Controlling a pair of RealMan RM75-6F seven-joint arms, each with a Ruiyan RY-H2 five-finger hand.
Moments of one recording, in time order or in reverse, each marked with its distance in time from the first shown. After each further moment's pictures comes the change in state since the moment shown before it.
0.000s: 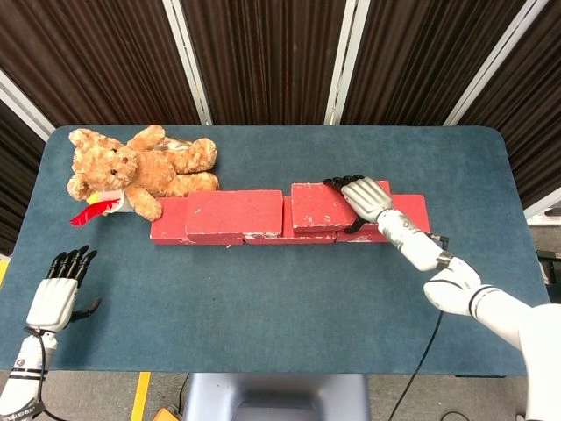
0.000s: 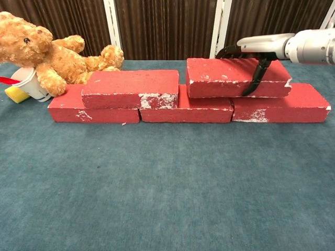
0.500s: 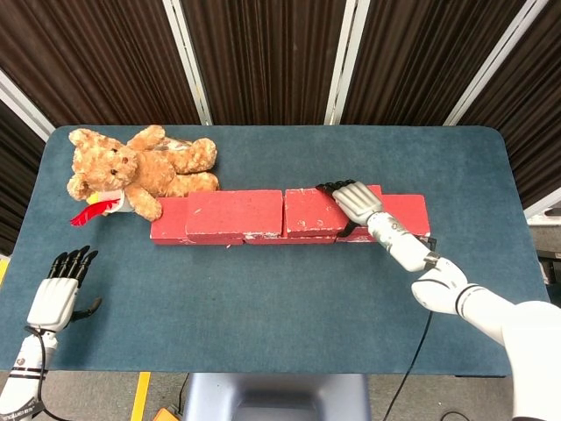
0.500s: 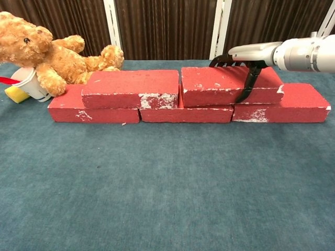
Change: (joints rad) left arm -0.001 0.003 -0.001 0.008 0.005 -0.011 -0.021; right arm 0.034 -0.047 -0.008 0.021 0.061 -0.050 -0.064
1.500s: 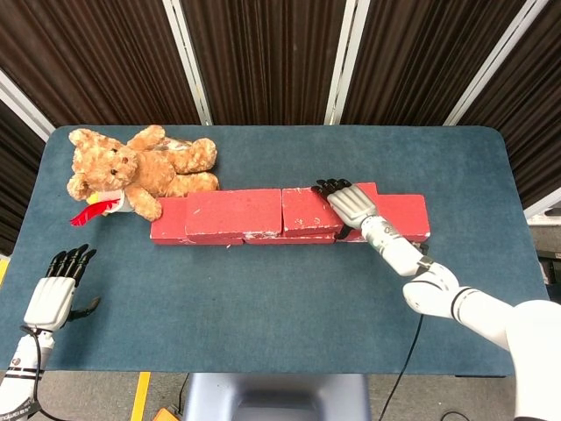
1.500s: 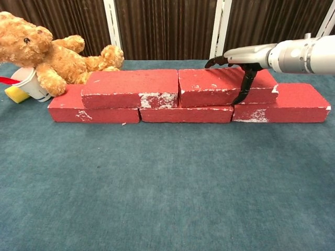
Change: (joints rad) left arm 0.001 0.022 -0.002 -0.014 0.015 0.005 -0.039; right arm 0.002 0.025 0.029 -0.120 0.182 -0.026 -0.234
